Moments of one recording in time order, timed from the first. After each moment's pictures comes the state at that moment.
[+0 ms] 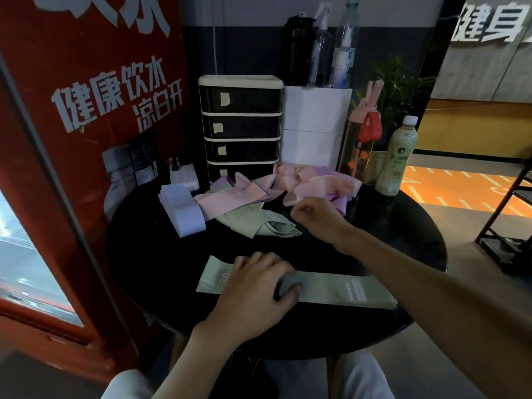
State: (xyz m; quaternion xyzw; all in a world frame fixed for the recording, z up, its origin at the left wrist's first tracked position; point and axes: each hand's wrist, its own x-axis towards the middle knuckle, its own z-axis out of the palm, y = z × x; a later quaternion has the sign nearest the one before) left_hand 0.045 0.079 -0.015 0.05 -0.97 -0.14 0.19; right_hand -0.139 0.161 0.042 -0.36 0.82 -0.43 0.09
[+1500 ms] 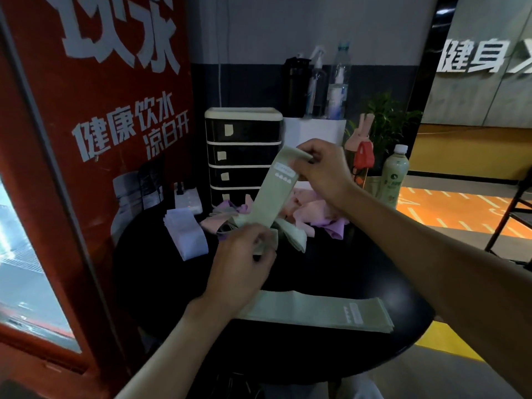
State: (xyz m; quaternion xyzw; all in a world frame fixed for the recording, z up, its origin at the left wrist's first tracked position) left_hand 0.031 0.053 0.044 0.08 -0.87 -0.30 0.38; right_hand -0.128 0.150 0.163 -0.40 0.69 -0.60 -0.07
